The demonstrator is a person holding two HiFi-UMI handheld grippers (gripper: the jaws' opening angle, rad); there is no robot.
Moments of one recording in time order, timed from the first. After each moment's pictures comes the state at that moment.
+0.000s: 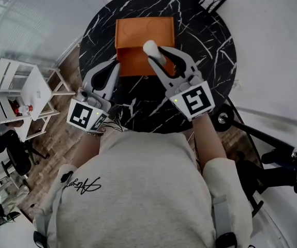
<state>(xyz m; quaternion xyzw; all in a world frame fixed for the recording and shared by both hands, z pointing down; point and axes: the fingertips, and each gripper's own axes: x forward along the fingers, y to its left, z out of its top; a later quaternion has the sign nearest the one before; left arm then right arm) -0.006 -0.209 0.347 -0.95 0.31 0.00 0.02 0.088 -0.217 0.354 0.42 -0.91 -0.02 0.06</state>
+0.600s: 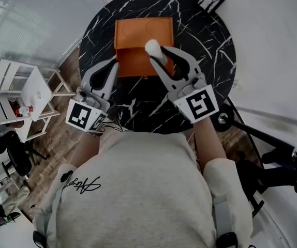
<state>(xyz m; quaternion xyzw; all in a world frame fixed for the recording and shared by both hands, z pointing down) -0.004 -0.210 0.339 -0.95 0.31 0.01 0.03 0.097 -0.210 0.333 0.43 -0.90 -0.03 0.01</state>
